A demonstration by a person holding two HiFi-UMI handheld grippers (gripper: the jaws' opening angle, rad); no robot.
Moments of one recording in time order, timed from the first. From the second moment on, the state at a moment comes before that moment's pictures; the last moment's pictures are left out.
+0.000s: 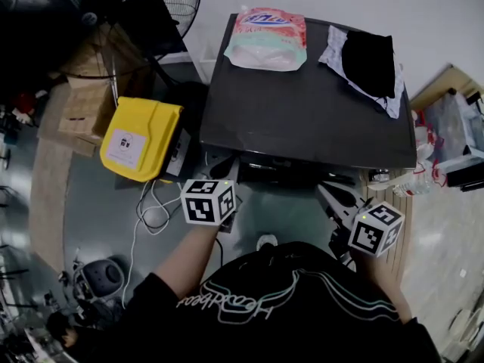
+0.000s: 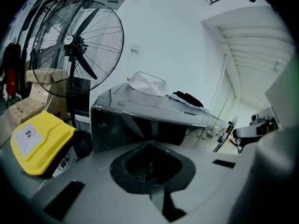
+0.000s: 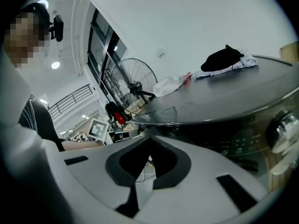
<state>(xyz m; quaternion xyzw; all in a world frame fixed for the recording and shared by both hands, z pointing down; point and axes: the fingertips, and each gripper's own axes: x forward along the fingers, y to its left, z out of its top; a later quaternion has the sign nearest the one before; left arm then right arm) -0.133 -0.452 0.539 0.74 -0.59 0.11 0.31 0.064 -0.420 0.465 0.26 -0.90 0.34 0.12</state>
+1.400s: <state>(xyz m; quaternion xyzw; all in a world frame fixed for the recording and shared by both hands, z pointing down) 0.031 -0.316 0.349 0.84 -0.47 0.00 0.28 0.141 -0.345 0.333 0.18 -0.96 0.23 0.04</state>
